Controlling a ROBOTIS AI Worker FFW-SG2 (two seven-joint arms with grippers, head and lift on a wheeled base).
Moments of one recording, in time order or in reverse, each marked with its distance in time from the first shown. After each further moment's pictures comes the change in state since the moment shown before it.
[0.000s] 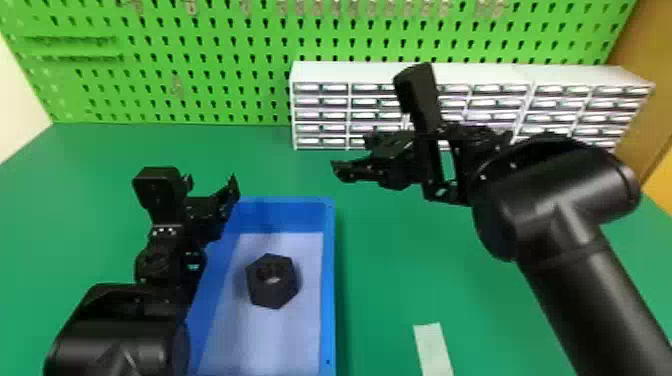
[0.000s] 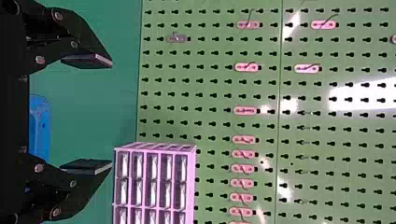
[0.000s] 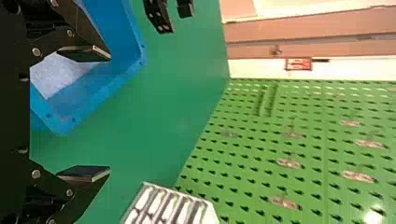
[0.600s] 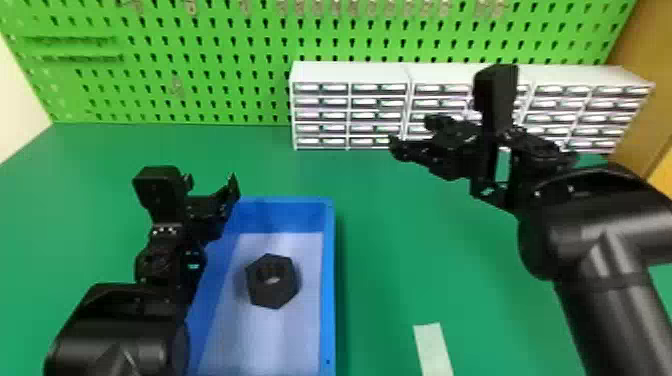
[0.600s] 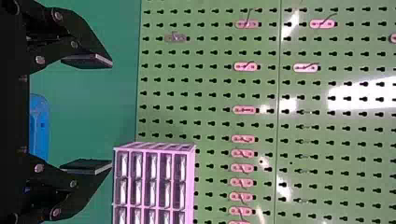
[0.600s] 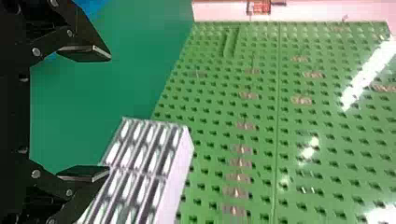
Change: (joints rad) left arm -0.001 0.000 -0.001 -0.002 -0.003 0.000 0.000; right arm 0.121 0.041 -0.232 0.001 0.057 -0.226 -0.059
